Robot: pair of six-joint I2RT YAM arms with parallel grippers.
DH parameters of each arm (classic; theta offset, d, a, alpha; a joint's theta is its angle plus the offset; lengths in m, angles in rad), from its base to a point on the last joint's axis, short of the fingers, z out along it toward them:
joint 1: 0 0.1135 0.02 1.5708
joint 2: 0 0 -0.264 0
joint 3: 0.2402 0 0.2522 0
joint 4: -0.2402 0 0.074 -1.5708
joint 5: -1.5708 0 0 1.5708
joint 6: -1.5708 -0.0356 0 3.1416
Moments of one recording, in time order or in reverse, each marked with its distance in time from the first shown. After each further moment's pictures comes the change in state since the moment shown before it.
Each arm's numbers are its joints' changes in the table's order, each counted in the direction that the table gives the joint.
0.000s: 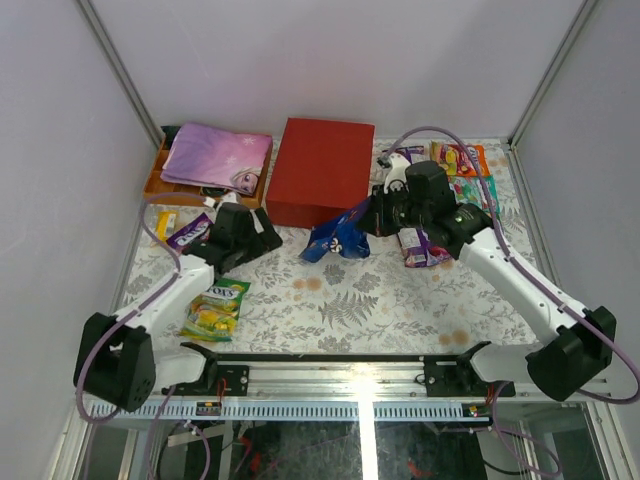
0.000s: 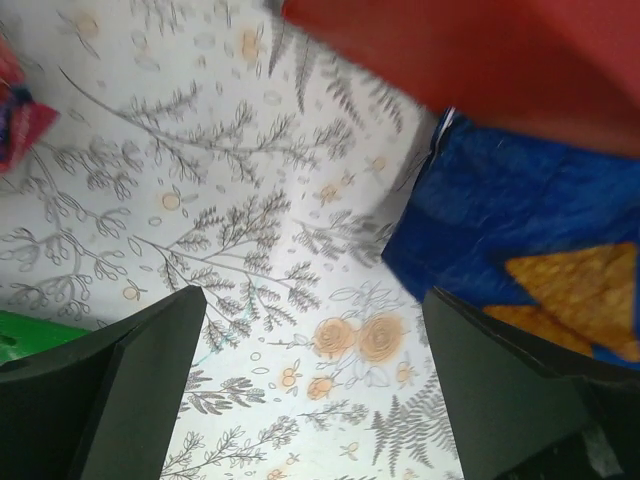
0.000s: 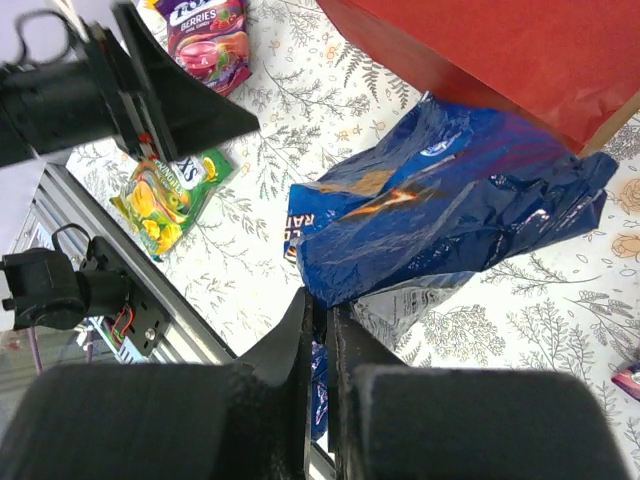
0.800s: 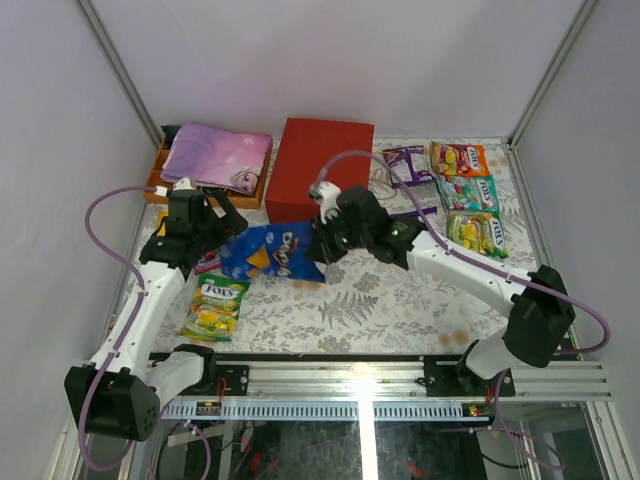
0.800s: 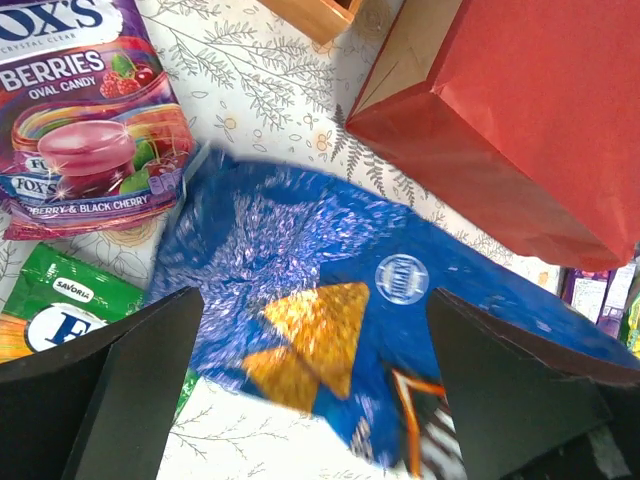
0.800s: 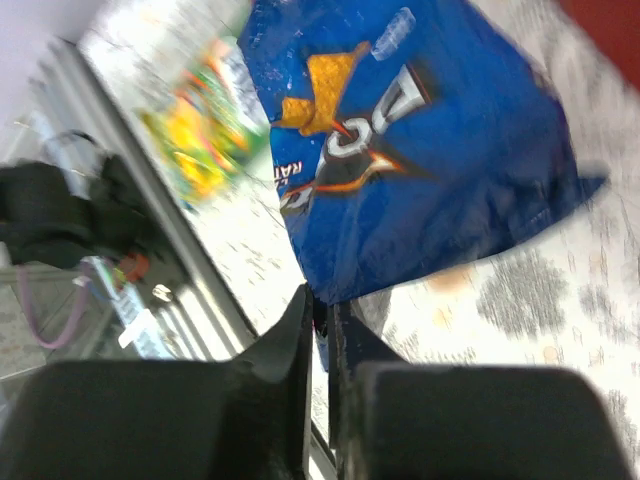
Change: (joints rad) left arm 0.237 0.208 0.170 -0.259 -0.019 -0.079; right arm 0.323 -0.233 0.171 0.085 -0.046 0.034
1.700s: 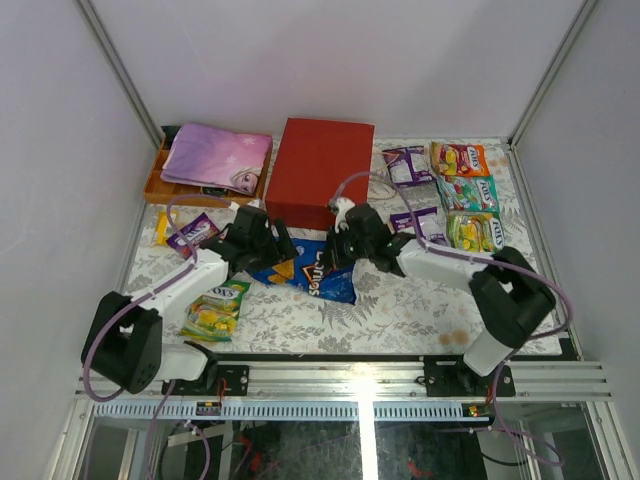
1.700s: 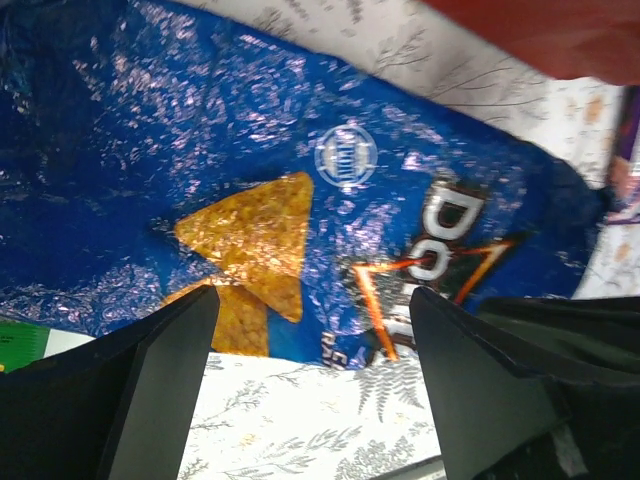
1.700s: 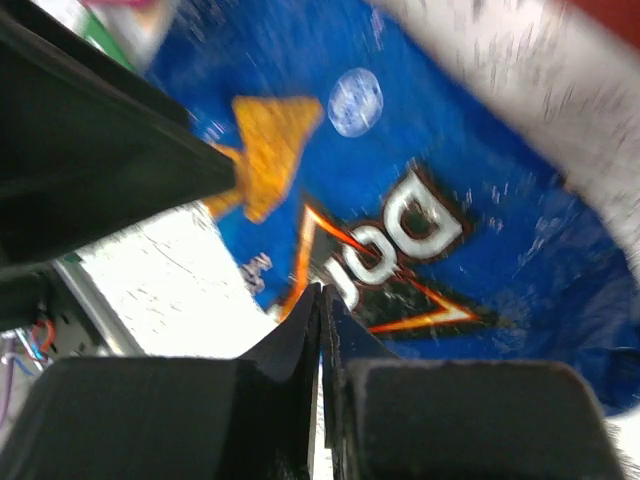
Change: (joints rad) left arm -0.319 -0.252 -0.122 0.231 -0.088 0.095; right arm -0.117 -0.043 -0.344 0.336 -0.058 -0.092
